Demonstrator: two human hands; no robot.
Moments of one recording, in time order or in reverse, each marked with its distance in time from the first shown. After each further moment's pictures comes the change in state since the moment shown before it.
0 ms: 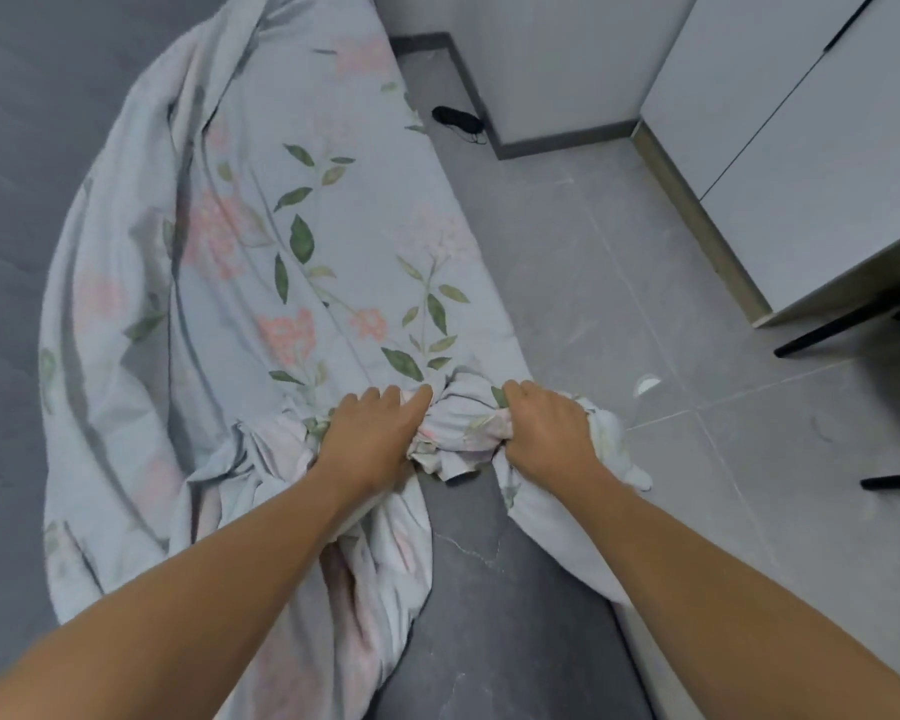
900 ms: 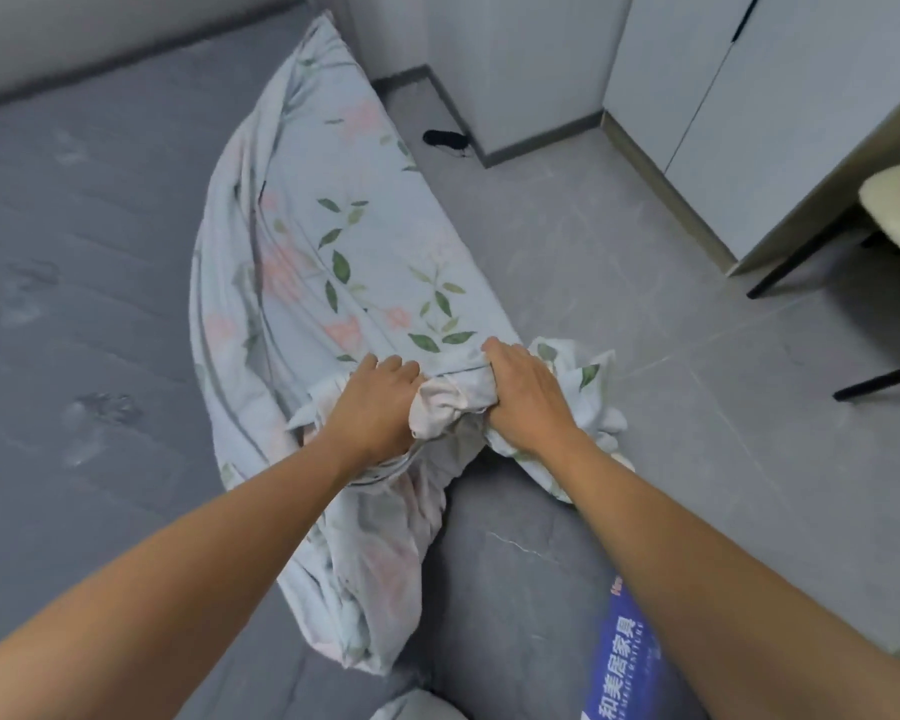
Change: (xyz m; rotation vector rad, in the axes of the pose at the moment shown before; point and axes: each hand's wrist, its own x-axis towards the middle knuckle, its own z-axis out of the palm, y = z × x) left_hand -0.125 0.011 -0.163 0.133 0.181 0.210; right_hand -0.131 -0.060 -0.131 0.435 0.192 -0.037
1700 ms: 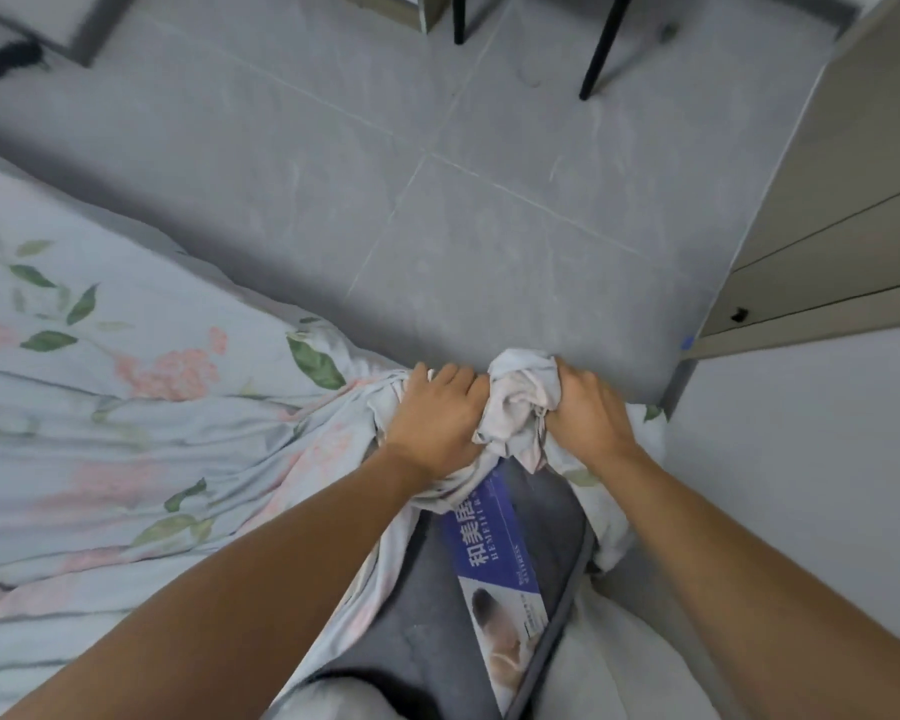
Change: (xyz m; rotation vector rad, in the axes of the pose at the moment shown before) left_hand 0.041 0.389 0.162 -0.134 -0.054 0.759; right_hand -0.360 0.269 0.092 0.037 0.079 0.921
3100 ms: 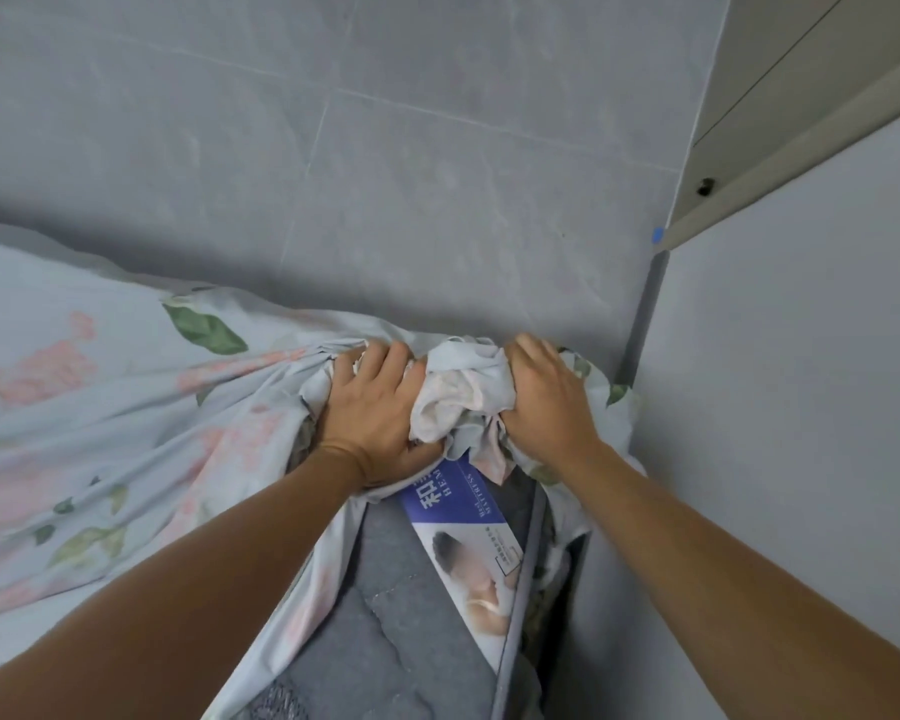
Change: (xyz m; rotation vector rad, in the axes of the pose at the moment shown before) left_hand -0.043 0.037 0.056 0.094 0.024 0.035; right_hand -0.082 0.041 0.087 0.223 0.160 -0.058
